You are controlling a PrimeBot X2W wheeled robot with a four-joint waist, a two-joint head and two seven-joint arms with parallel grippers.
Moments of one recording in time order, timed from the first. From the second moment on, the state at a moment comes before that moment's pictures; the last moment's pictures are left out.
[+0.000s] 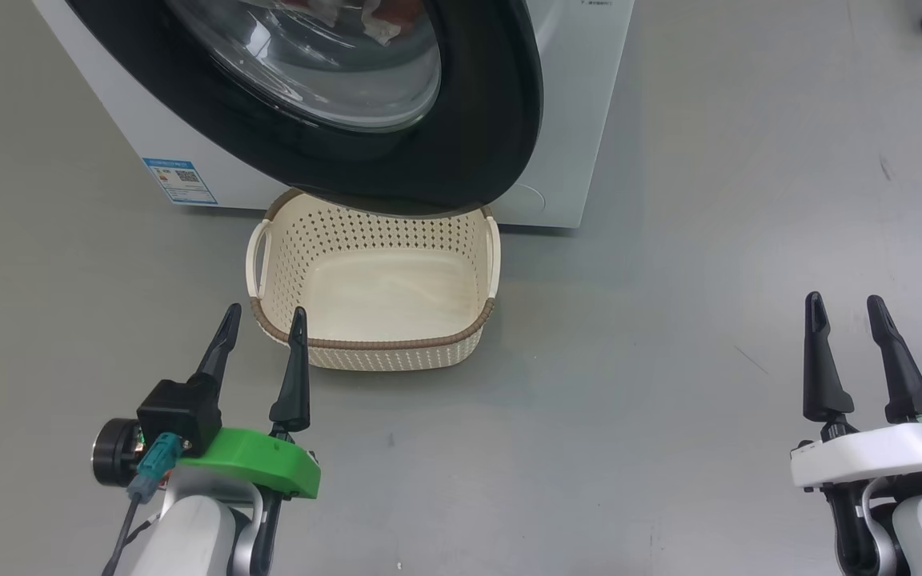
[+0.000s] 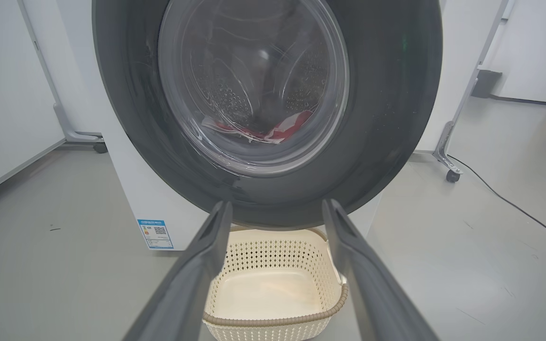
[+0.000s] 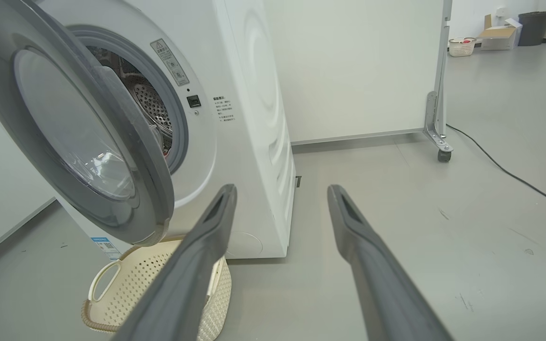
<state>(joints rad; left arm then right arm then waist) -0.21 0.03 -0.27 0.28 -0.37 0.04 -0.25 -0.01 -0.23 0.15 0.04 0.55 0.02 -0.25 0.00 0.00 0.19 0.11</state>
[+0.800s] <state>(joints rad) -0.22 0.03 -0.32 0.27 -0.37 0.03 -0.25 -0.18 -0.29 0.11 0.01 0.65 0.07 -0.13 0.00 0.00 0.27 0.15</state>
